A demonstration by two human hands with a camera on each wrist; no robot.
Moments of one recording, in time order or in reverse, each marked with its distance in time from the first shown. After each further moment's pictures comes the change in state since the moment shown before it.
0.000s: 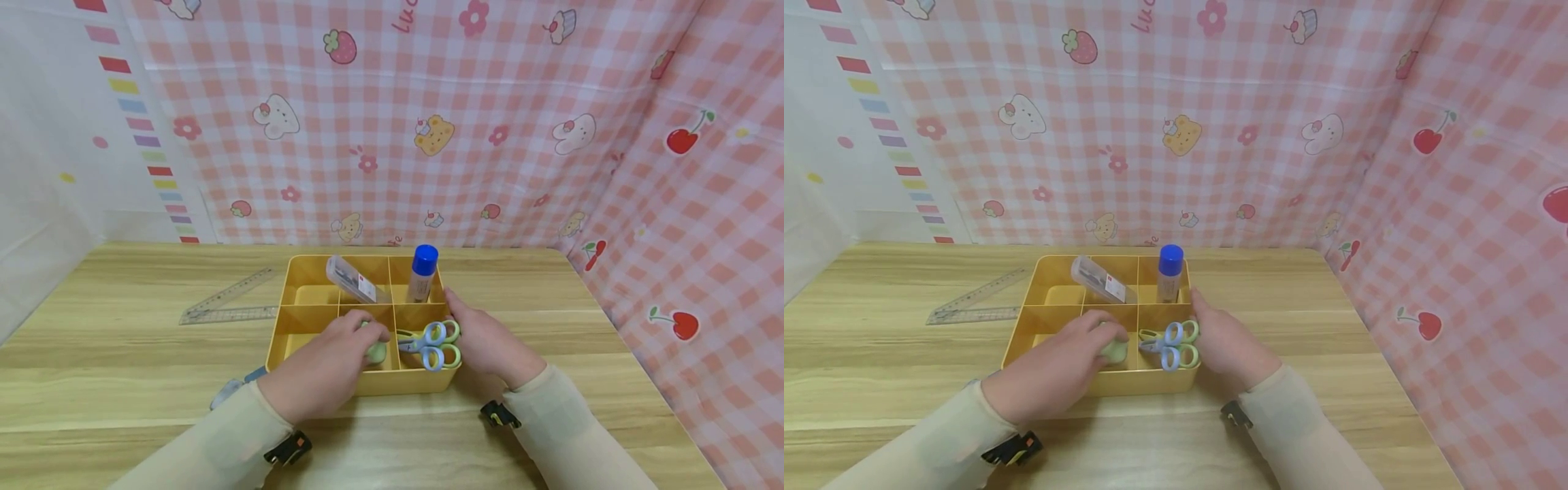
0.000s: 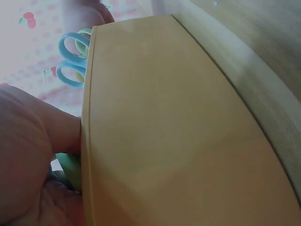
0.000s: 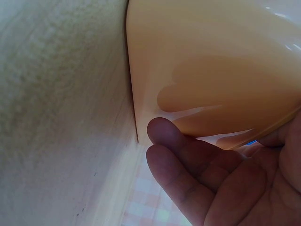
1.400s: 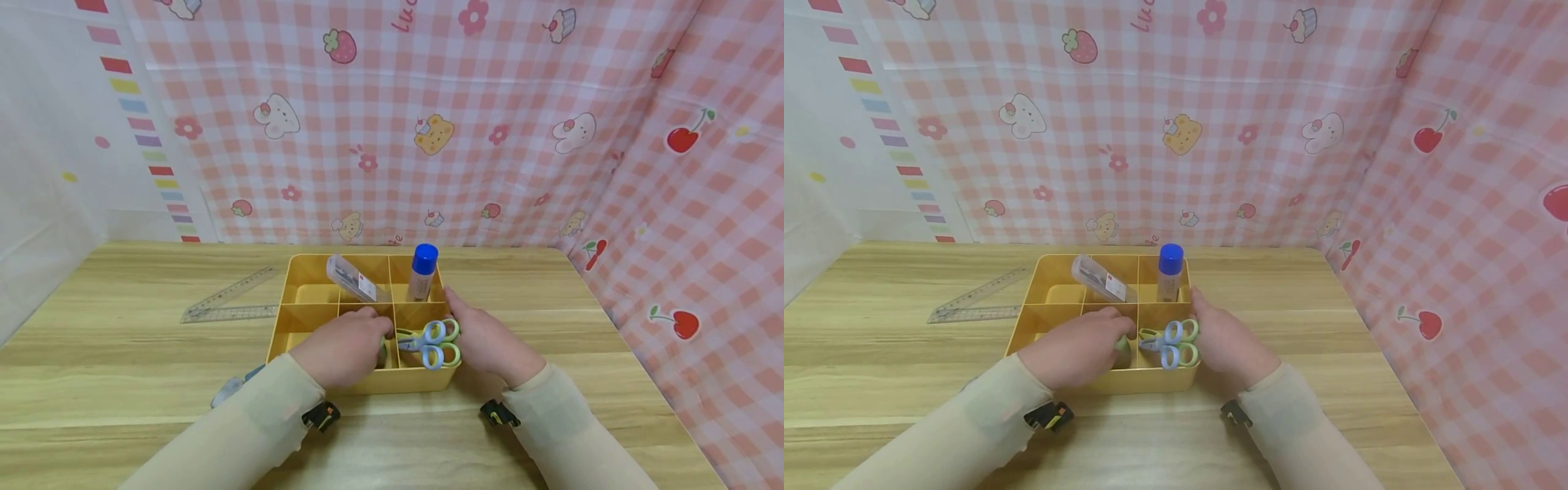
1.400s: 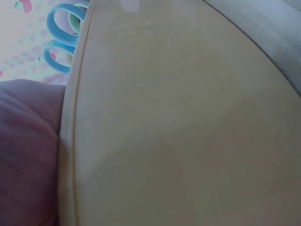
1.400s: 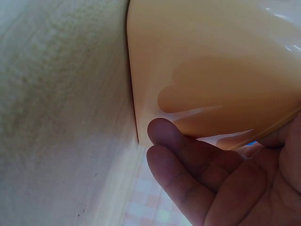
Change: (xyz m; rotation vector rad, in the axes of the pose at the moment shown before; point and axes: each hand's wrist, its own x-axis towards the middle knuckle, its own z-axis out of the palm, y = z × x) left_hand 0.036 0.001 0.003 0.148 -0.178 -0.112; right_hand 0.000 0.000 -0.001 -0.010 0.001 -0.024
